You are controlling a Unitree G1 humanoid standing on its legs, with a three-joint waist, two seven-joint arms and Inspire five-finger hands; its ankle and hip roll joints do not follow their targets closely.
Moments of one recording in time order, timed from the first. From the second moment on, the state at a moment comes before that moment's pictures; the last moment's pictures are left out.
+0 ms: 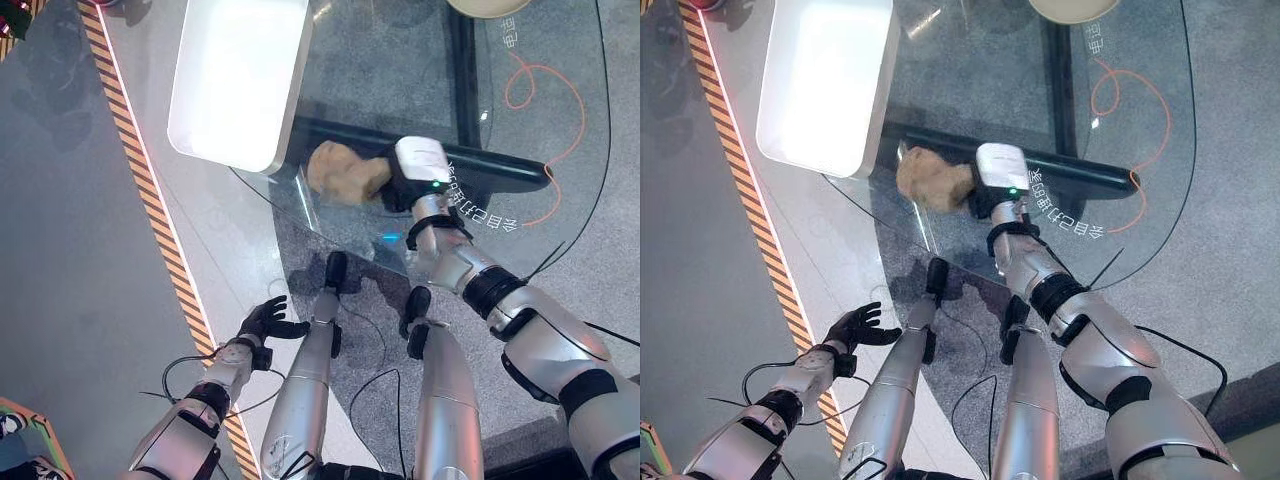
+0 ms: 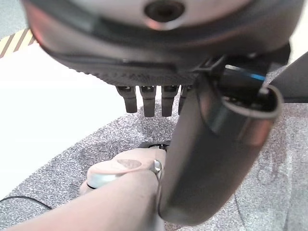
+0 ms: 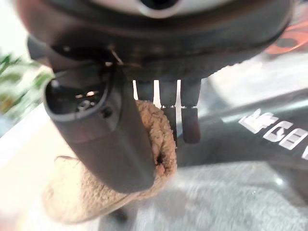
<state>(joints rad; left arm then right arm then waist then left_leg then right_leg) -0.48 0.30 -0.45 1.08 -0.50 -0.08 0.01 -1.09 -0.44 0.79 0.88 -0.19 0.16 -0.59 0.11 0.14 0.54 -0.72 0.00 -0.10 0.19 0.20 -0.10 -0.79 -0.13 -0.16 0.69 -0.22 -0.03</state>
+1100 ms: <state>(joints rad) -0.48 0.41 -0.45 1.06 -0.52 -0.07 0.00 -1.11 -0.58 0.39 1.22 0.20 0.05 -0.81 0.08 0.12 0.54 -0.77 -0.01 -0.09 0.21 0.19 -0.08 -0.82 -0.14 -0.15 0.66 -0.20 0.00</state>
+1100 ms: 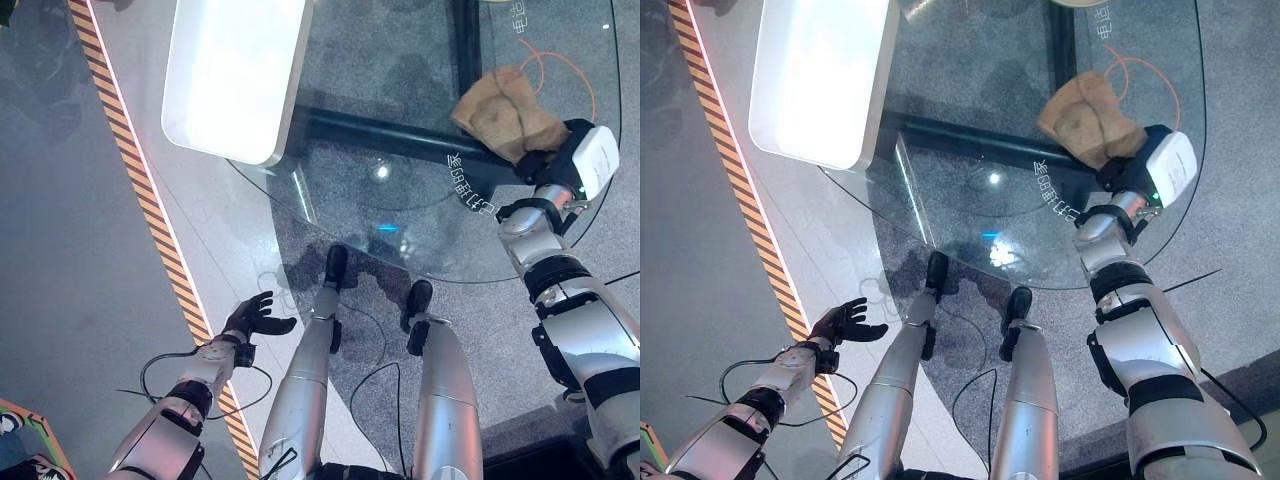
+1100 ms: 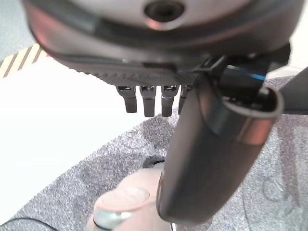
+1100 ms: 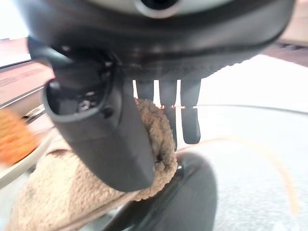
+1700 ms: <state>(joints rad) -0.48 0.41 -0.41 1.09 -0.52 -0.06 -0.04 -1.09 -0.63 0.31 1.28 0.38 0.05 -0.84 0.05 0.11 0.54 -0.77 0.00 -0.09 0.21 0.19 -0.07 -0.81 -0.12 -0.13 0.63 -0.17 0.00</state>
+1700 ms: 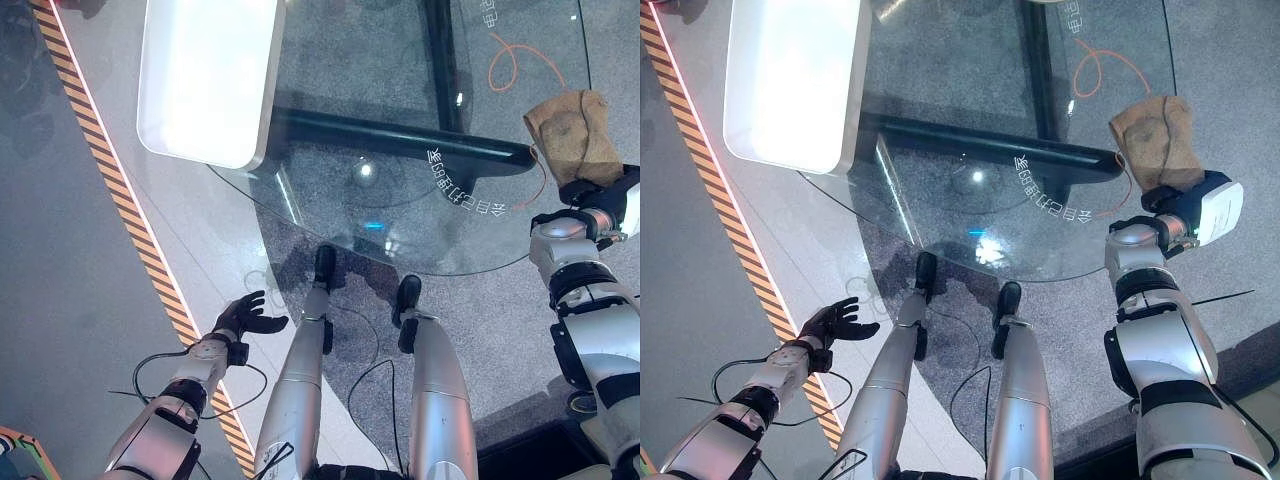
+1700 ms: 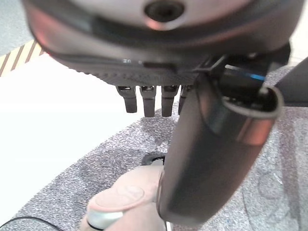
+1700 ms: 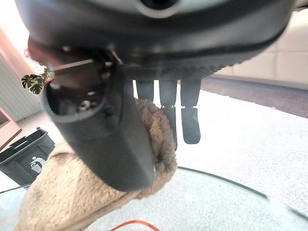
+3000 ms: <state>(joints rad) -0.48 0.34 -0.43 1.08 -0.52 -0.10 -0.01 -1.18 -0.49 0.73 0.99 -0.08 0.13 -0.67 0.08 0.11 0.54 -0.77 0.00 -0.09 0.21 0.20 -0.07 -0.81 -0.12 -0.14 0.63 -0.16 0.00</state>
